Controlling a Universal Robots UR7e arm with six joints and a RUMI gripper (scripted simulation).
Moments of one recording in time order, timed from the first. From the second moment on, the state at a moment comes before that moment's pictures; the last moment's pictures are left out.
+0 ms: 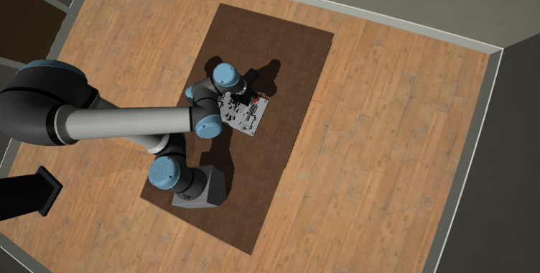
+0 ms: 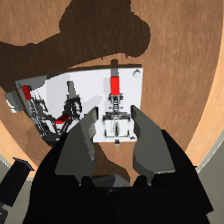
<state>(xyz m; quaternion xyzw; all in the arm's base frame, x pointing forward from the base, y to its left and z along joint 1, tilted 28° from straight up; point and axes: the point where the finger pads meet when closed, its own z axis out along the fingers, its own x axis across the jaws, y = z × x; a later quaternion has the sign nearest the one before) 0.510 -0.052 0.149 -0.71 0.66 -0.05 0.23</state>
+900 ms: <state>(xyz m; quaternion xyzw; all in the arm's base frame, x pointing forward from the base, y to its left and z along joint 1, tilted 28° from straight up) 0.536 -0.036 0.093 -0.71 0.66 -0.05 0.23</state>
